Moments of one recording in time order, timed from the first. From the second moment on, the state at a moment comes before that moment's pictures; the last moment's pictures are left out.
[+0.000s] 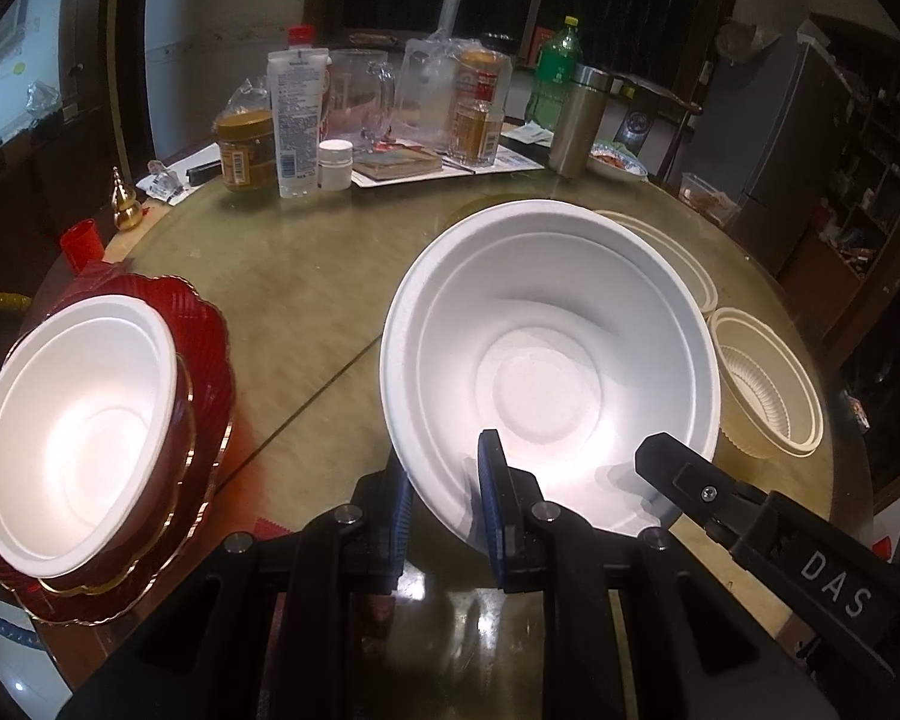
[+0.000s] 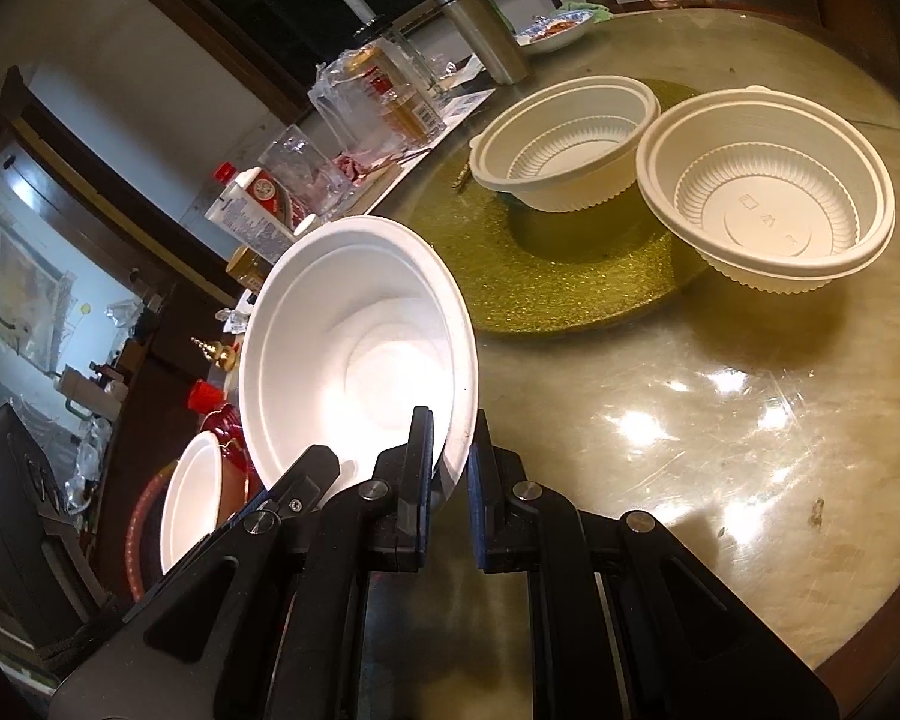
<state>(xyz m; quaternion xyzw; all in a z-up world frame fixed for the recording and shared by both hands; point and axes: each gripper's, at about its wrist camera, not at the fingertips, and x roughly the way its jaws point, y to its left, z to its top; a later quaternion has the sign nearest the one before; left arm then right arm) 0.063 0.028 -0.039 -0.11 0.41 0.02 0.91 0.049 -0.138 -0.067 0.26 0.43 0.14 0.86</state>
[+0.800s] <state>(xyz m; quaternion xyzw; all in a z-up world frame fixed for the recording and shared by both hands) 0.027 0.084 -0.012 -0.14 0.36 0.06 0.92 0.040 -0.080 -0.033 0.22 0.41 0.20 0.86</state>
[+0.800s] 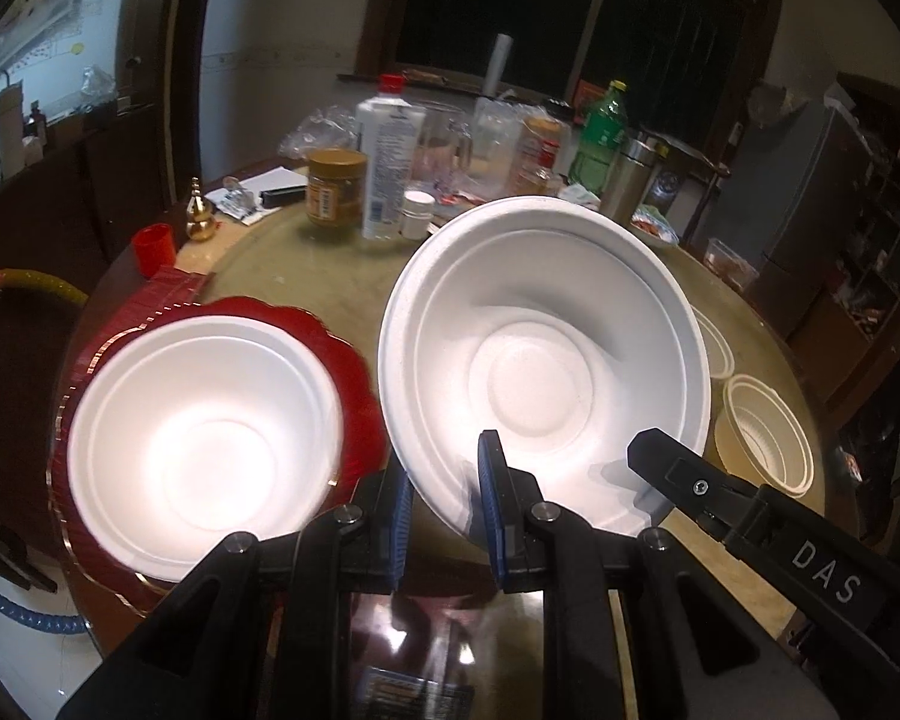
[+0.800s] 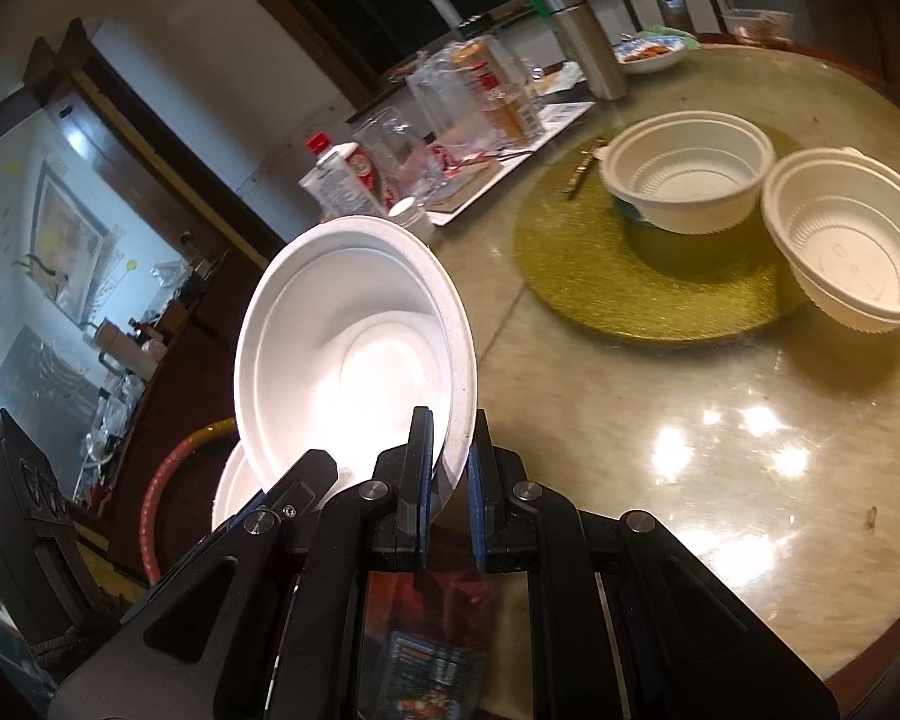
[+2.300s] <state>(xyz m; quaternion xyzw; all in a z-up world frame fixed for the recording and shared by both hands) -0.015 0.193 -0.027 -0.18 0.36 0.18 0.90 0.057 0.065 -0.051 0.15 0.47 0.34 0.80</state>
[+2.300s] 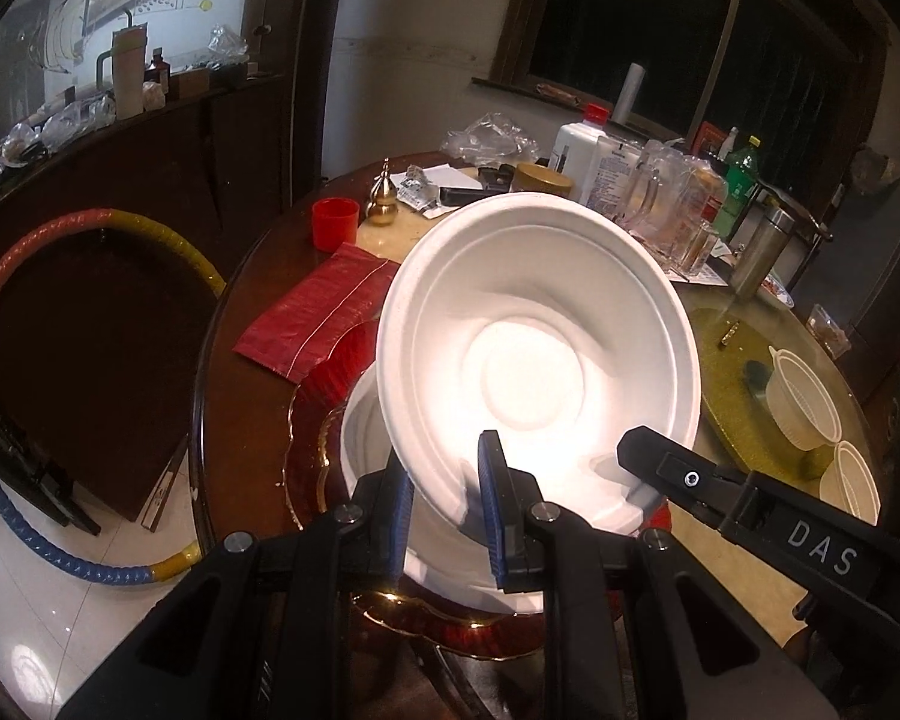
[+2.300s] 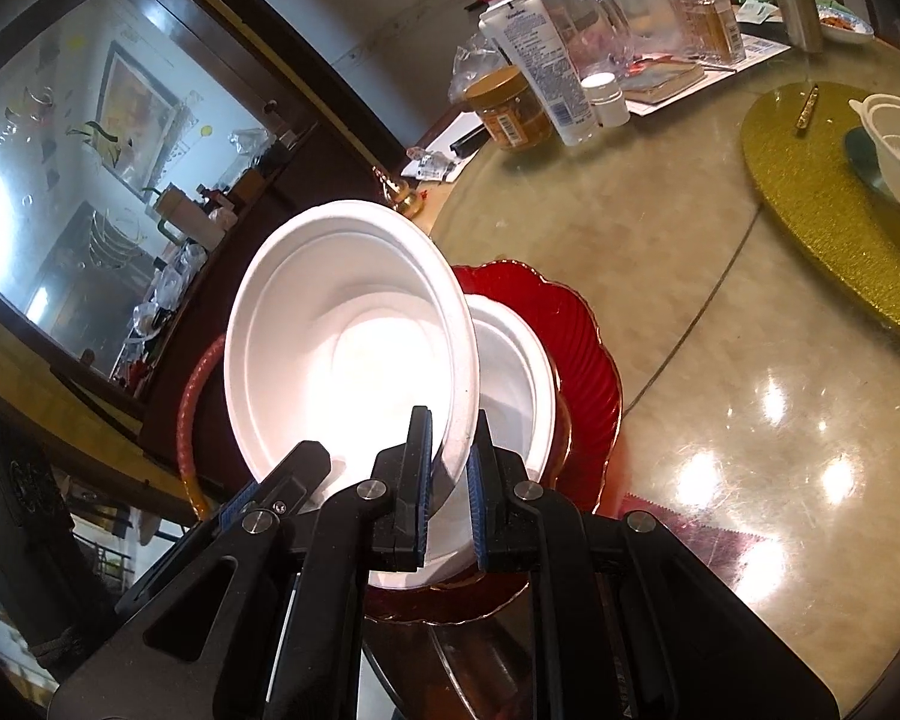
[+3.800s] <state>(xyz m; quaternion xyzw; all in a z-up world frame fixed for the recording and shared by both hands) -0.024 0.204 -0.038 -0.18 0.37 0.19 0.89 0.059 0.083 -0.061 0.11 0.50 0.34 0.79</state>
